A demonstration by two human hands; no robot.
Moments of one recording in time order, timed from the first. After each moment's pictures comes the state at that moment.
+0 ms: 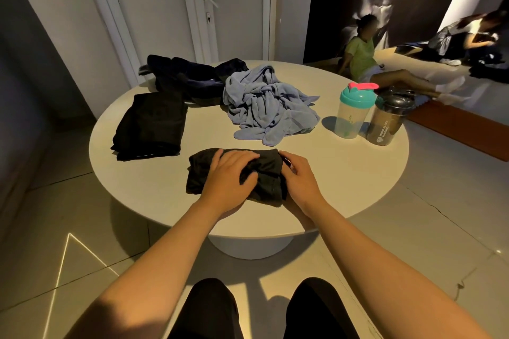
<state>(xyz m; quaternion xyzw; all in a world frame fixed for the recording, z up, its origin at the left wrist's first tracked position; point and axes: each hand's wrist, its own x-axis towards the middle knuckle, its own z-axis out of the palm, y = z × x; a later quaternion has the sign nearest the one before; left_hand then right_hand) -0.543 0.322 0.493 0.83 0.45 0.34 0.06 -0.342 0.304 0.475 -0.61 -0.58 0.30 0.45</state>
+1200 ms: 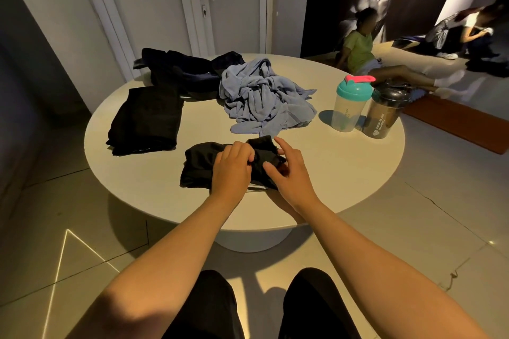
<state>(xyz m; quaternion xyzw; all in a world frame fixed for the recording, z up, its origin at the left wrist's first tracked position) -0.515 0.315 0.491 0.80 0.50 0.35 -0.01 -0.351 0.275 0.483 -0.54 -0.62 0.26 0.50</state>
